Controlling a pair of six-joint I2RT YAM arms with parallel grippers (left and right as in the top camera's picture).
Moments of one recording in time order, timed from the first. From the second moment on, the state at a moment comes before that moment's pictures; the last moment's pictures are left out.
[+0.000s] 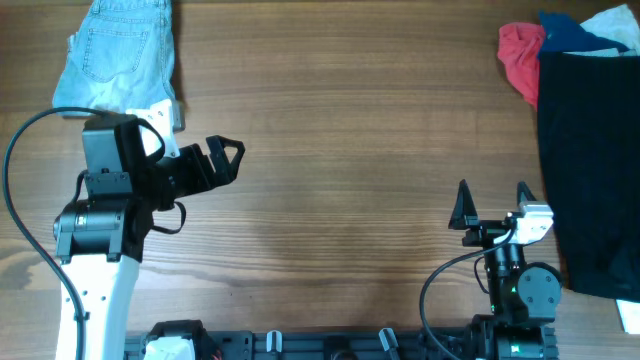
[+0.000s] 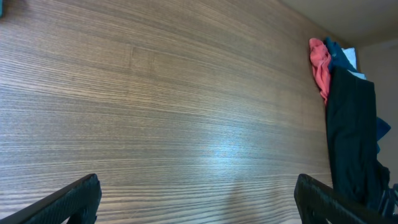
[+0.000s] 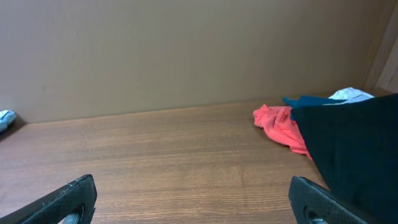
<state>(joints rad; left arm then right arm) 0.03 1.06 1.03 -0.81 0.45 -0.34 -0.05 0.02 0.01 0.00 -0.05 0.11</state>
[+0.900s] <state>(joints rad) -0.18 0.86 0.74 -0.45 0.28 -0.38 -0.05 0.02 0.01 0.00 -0.05 0.10</state>
